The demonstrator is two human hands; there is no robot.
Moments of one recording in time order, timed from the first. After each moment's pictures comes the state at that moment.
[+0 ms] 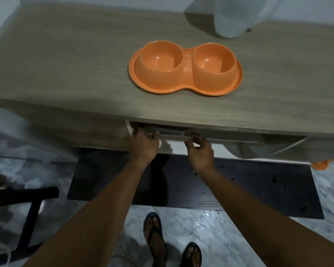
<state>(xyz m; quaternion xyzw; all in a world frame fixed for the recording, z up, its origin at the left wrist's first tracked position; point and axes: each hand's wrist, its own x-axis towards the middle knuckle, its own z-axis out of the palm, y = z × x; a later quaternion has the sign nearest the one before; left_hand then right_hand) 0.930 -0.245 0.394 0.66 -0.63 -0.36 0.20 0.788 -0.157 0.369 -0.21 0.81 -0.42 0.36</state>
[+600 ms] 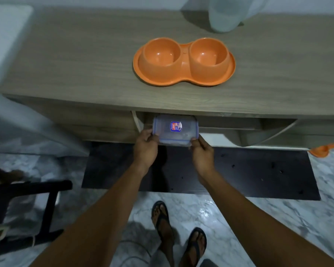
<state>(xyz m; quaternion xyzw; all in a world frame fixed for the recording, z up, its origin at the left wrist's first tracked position) 0.957 -0.197 0.403 0.61 -0.50 -0.55 0.27 0.822 -0.112 0.396 -0.09 0.73 -0.54 0.41</state>
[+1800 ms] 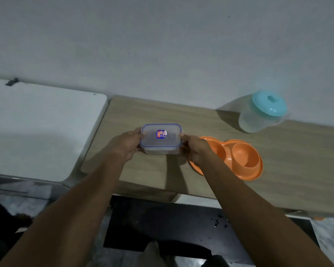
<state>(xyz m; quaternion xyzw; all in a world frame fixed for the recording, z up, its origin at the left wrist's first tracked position) 1.085 -0.478 0.591 0.54 -0.44 -0.68 0.23 0.892 -0.397 0.597 -0.05 0.70 -0.48 0.52</state>
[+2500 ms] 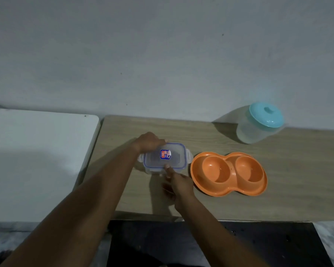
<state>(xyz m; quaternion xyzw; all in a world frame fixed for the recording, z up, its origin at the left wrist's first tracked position) 1.027 -0.558 0.597 0.48 -0.74 -0.47 0.00 0.972 -0.376 0.583 0.01 0.70 -0.52 0.50</state>
